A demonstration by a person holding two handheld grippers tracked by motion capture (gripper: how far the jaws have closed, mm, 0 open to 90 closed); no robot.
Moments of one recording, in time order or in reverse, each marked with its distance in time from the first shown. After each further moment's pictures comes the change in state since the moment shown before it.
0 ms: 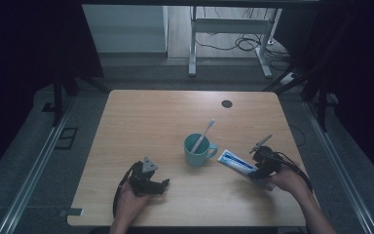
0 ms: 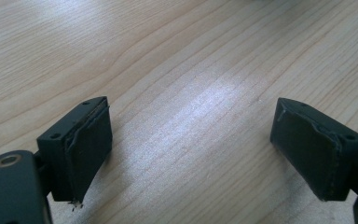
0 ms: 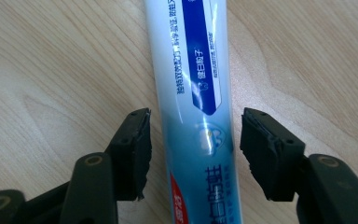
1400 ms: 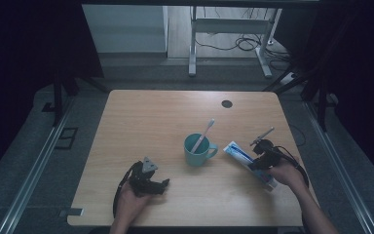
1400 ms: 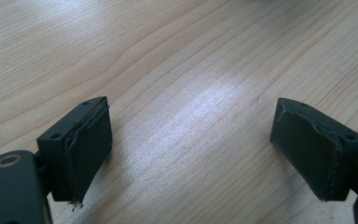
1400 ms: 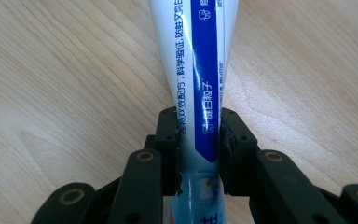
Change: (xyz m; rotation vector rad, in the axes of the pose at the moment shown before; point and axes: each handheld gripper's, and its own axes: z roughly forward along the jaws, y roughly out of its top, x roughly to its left) left arm 0.000 0.000 0.000 0.000 0.000 0.000; right arm -0.014 0.007 -0.006 -0.070 0.016 0.084
